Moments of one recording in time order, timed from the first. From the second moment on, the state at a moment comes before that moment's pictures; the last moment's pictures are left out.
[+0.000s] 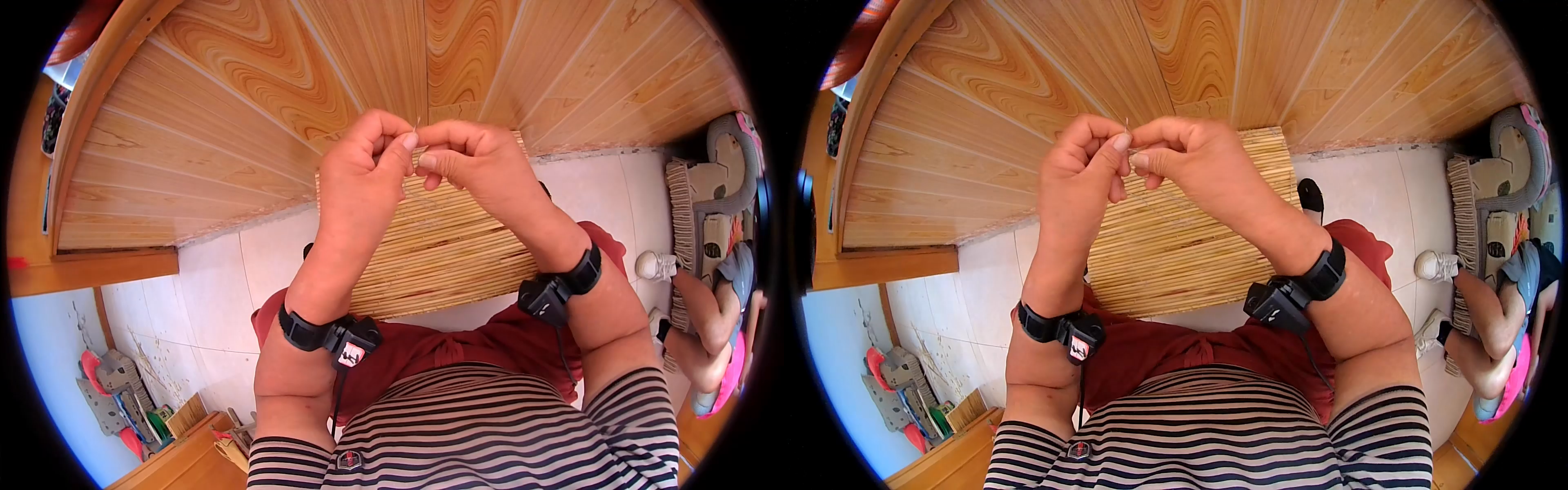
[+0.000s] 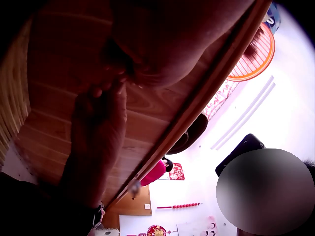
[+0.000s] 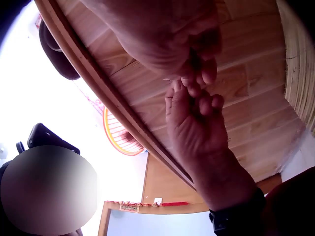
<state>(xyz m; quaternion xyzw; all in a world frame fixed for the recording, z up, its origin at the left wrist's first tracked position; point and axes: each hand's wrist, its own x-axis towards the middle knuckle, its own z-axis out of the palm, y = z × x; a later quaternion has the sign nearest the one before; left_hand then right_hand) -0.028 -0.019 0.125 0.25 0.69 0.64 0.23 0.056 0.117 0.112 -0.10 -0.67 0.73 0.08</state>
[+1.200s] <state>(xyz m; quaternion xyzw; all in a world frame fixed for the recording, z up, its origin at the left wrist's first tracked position) -0.019 -0.027 0.129 0.31 0.65 0.69 0.06 0.056 0.145 0.100 0.08 -0.20 0.97 0.08</state>
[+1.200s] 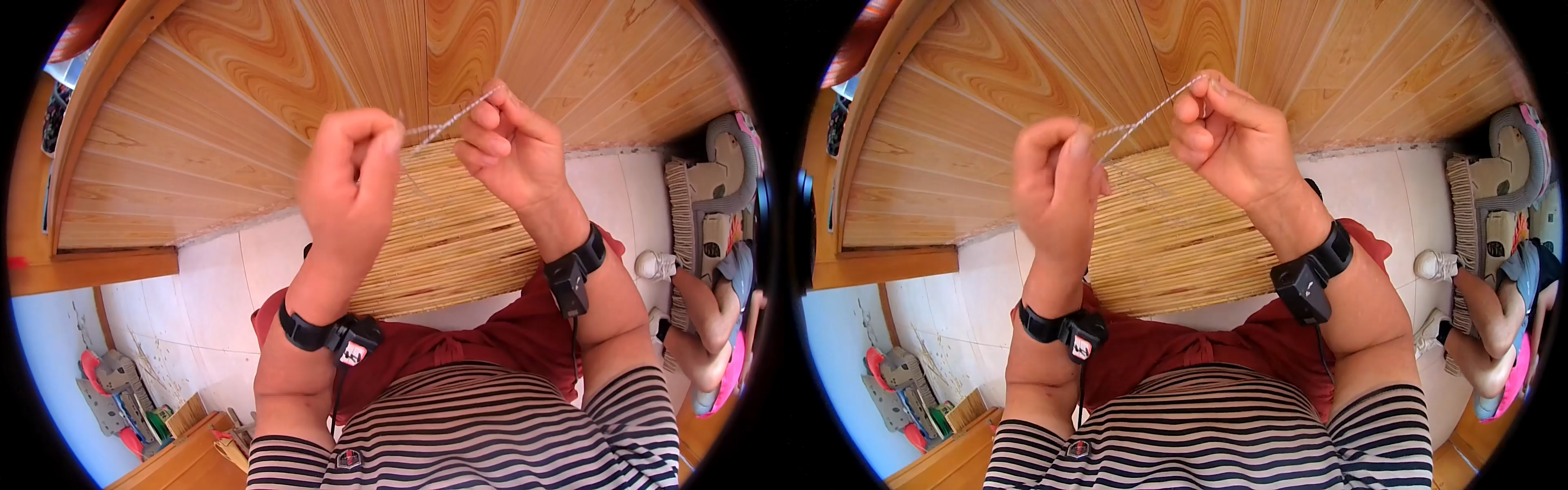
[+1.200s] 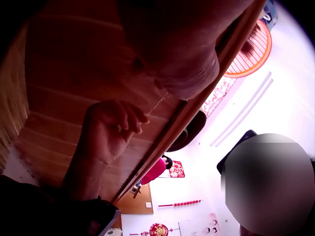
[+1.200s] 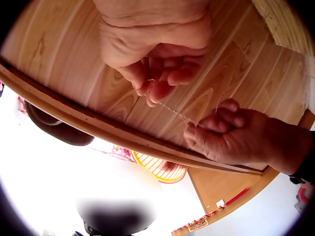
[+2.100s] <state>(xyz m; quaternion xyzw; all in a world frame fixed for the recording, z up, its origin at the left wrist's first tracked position) 0.046 -0.071 0.193 0.63 0.41 0.66 -0.04 0.076 0.116 0.126 0.29 -0.19 0.93 -0.13</state>
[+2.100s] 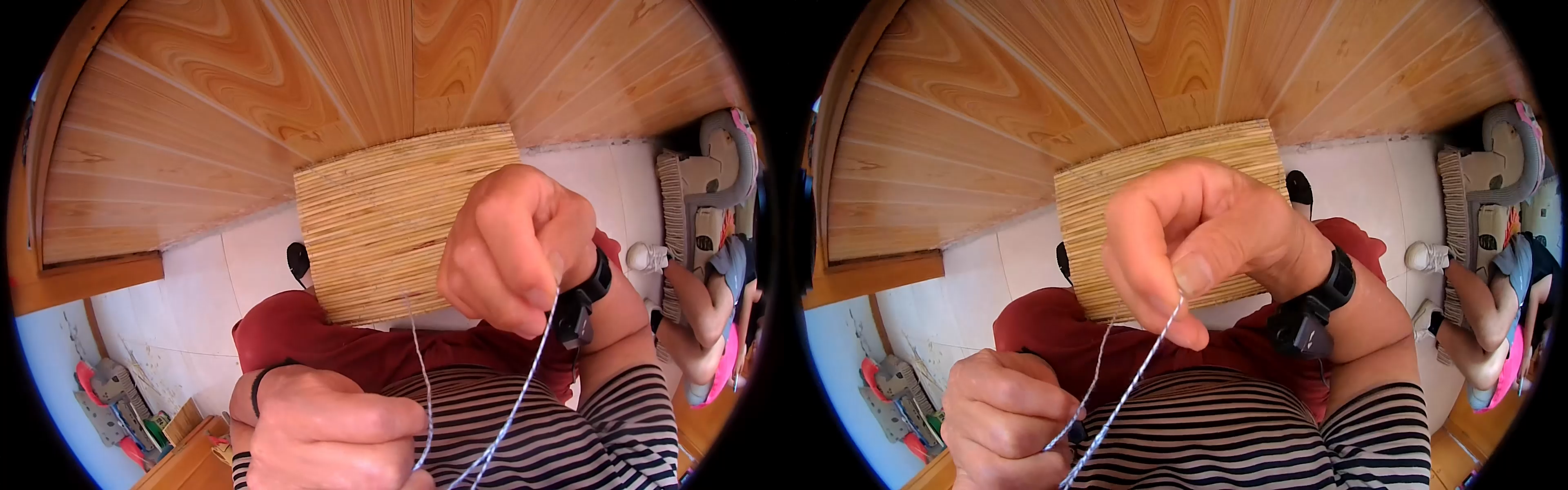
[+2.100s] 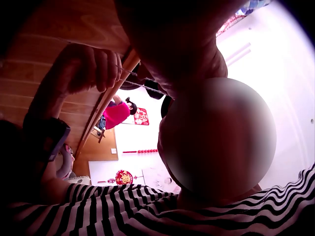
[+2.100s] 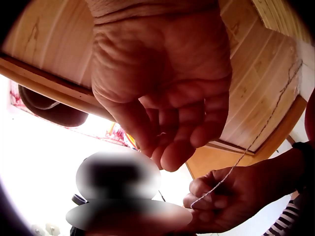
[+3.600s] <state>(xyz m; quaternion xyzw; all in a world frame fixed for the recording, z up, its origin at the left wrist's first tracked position) -0.054 -0.084 0.126 0.40 0.54 0.72 0.20 0.080 0.164 0.113 0.15 -0.35 0.92 0.07</state>
